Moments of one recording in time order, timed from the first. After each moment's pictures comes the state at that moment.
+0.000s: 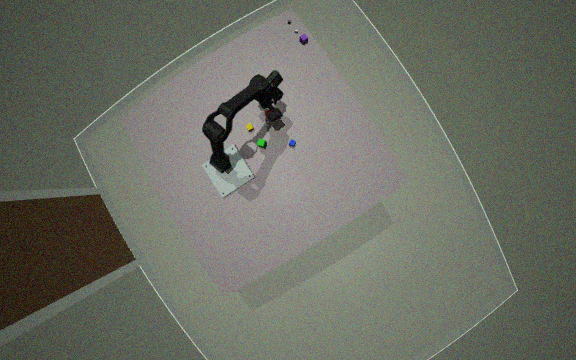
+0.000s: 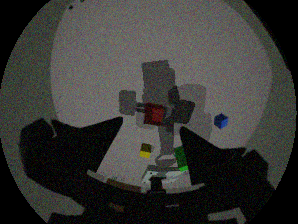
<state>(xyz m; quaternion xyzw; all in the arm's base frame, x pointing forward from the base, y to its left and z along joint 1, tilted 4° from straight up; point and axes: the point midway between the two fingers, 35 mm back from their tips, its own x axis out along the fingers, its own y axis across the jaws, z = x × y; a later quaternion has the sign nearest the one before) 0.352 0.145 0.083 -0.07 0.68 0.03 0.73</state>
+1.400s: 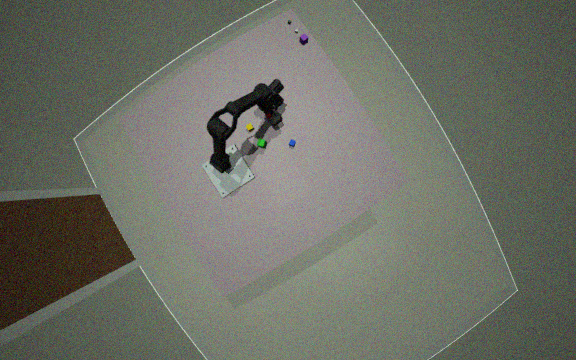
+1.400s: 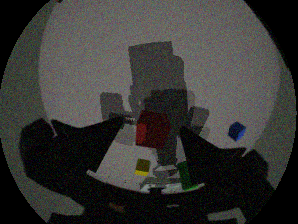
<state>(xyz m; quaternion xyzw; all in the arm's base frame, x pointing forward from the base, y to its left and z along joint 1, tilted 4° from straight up) 0.353 0.139 0.025 -0.07 0.69 0.03 0.72</state>
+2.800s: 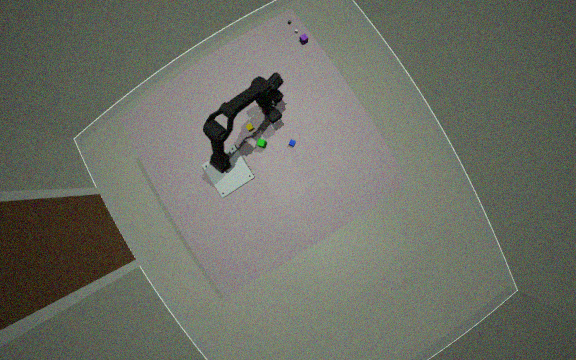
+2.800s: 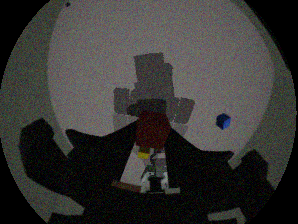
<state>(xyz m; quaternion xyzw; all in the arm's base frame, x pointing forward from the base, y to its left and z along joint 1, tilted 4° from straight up) 0.349 0.141 0.073 -0.07 0.69 0.03 0.72</state>
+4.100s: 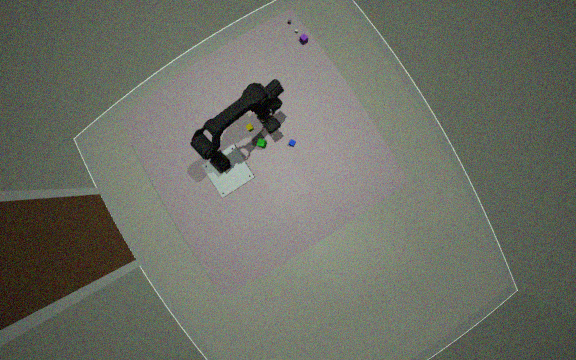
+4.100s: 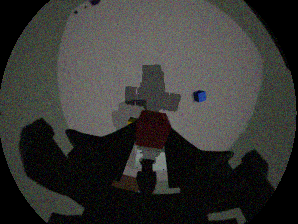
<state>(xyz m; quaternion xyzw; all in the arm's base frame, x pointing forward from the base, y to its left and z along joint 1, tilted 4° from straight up) 0.310 0.082 0.152 -0.07 0.69 0.03 0.72</state>
